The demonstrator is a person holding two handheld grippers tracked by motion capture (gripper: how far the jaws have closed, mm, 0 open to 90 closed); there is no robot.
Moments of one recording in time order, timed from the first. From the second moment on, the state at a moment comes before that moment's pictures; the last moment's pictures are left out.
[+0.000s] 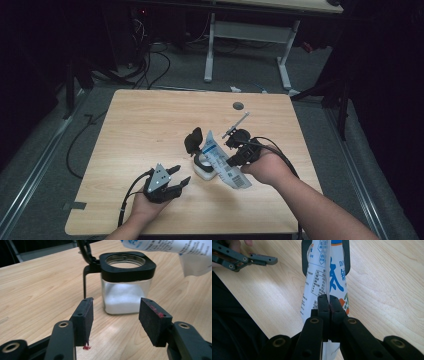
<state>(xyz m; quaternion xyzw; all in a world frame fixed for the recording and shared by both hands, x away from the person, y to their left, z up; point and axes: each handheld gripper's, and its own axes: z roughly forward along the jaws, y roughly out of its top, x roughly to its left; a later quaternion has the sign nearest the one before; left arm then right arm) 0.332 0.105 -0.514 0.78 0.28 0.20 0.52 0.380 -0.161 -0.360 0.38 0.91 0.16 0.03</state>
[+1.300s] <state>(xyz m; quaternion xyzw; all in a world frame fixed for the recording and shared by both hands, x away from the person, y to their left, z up) 0.336 0.107 -0.516 0.78 0.29 0.18 0.52 0.383 -0.216 -0.367 0.43 0.89 0.15 0.06</state>
